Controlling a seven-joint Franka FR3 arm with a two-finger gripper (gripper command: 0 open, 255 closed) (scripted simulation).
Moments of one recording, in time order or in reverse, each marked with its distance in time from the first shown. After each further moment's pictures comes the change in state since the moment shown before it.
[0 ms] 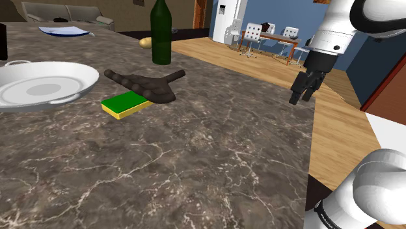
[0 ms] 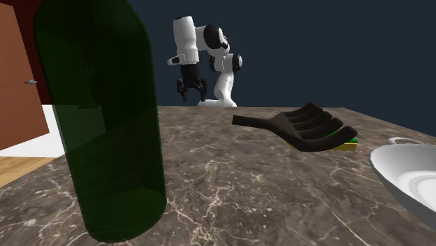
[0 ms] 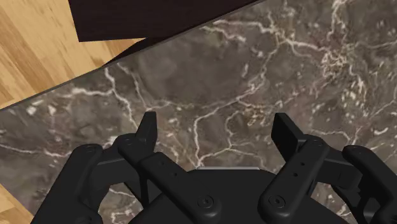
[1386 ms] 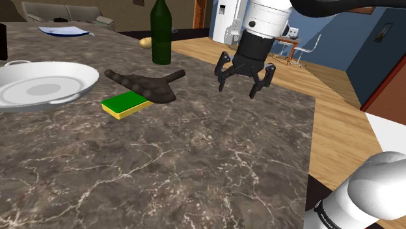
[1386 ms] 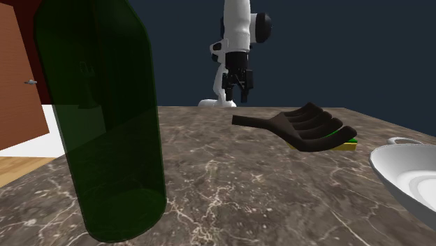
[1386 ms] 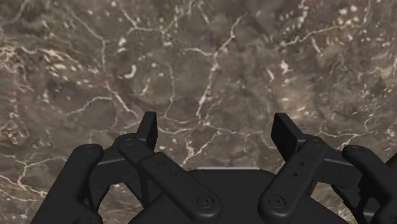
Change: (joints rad) arm -0.134 0.320 0.554 0.326 0.197 0.192 0.962
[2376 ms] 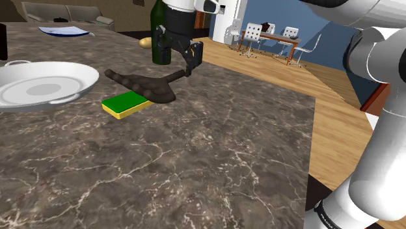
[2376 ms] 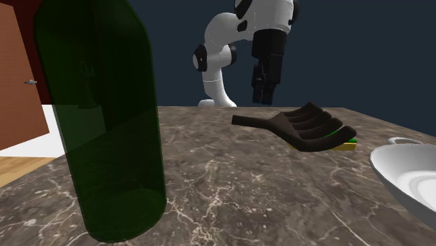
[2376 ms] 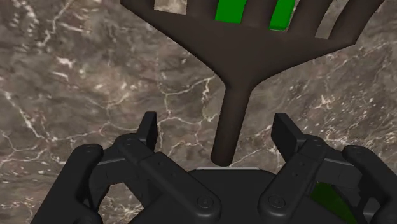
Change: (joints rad) arm 0.035 0.788 0.353 0.774 -0.594 -0.132 0.902
